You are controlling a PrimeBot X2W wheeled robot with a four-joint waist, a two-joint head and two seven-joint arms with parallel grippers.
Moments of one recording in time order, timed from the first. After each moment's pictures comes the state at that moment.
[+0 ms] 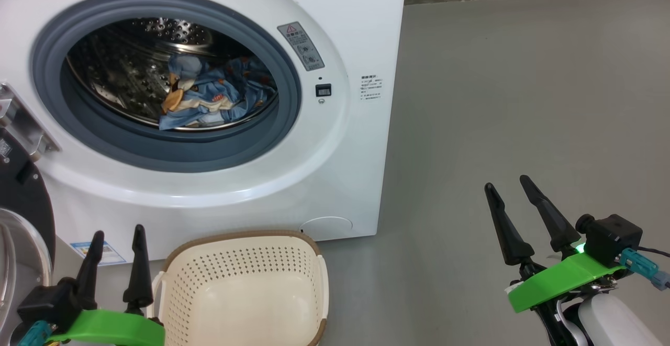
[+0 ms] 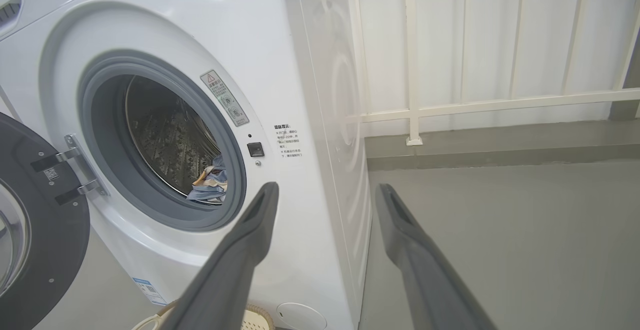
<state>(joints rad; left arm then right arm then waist) -0.16 0.21 -0.06 0.35 -0.44 -0.08 -0.26 -0.19 -0.24 0.26 0.24 0.50 0.13 -0.25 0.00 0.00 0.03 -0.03</state>
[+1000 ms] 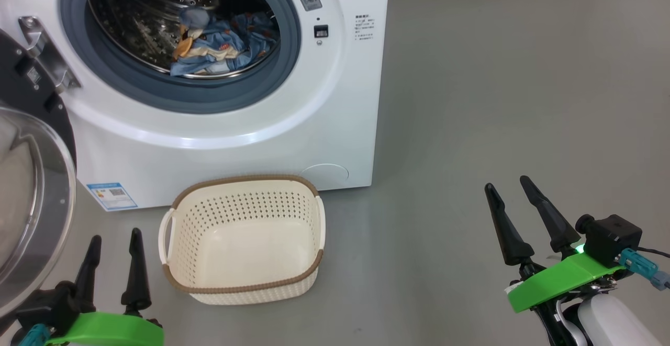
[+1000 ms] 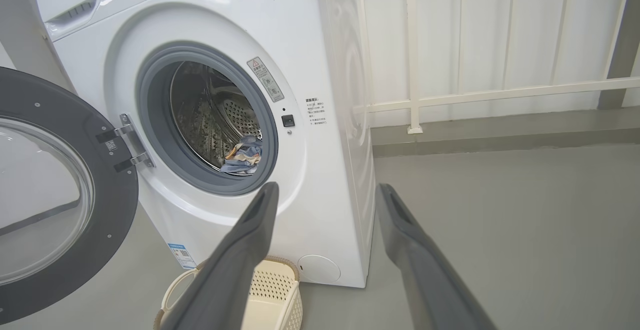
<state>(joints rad) -0.16 0.17 0.00 0.37 -0.40 -0.10 -0.26 -0.19 -0.24 0.26 0.25 0.50 0.13 -0.25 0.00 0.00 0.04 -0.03</state>
